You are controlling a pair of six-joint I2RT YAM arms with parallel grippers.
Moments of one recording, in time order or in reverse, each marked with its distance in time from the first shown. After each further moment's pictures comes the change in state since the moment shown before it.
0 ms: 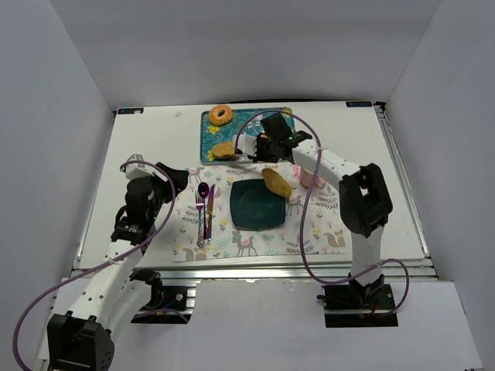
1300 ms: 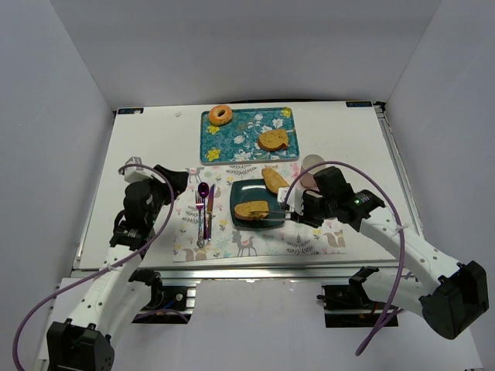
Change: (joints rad) left arm 0.000 -0.047 -0.024 0.007 0.015 -0.012; right arm 0.001 -0.924 -0.787 -0.215 -0.249 0.198
